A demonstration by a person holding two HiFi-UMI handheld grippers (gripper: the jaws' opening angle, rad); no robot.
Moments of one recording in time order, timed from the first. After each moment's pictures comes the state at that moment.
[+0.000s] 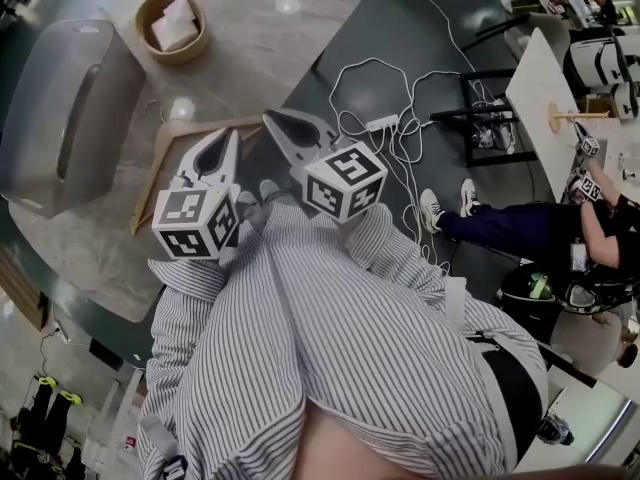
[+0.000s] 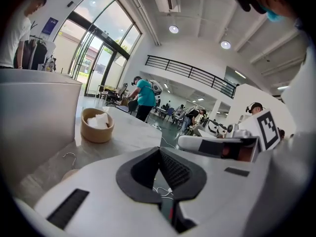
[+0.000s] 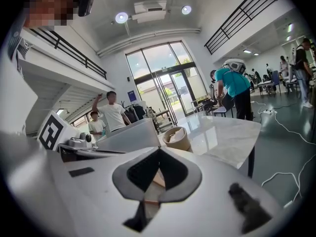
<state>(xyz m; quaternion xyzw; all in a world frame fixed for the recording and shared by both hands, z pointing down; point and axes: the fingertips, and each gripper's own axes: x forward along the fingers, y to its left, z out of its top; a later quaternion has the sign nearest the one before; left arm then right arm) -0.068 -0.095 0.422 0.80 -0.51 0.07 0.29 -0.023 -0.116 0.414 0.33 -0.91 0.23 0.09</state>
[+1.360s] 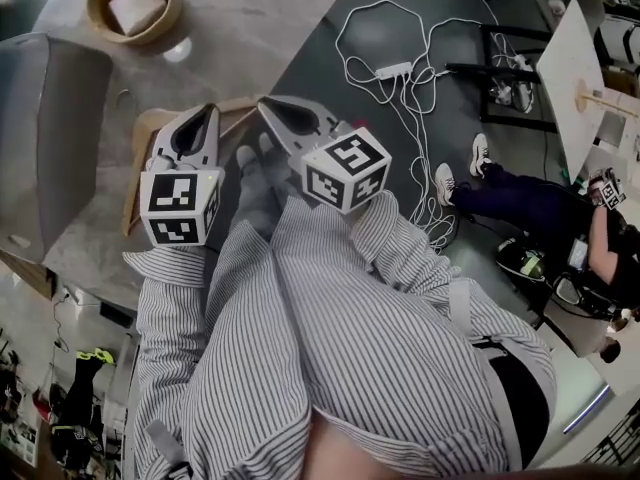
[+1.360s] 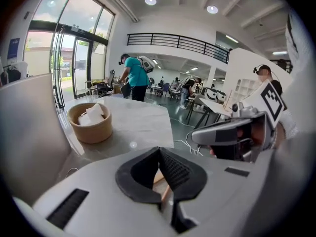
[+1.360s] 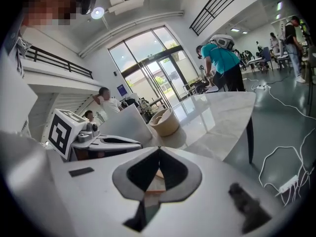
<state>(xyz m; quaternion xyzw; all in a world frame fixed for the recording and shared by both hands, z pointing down) -0.073 -0.160 0.492 0.81 -0.47 0.26 0.25 -0.008 -0.162 0.490 0.32 -0.88 0.33 0.13</state>
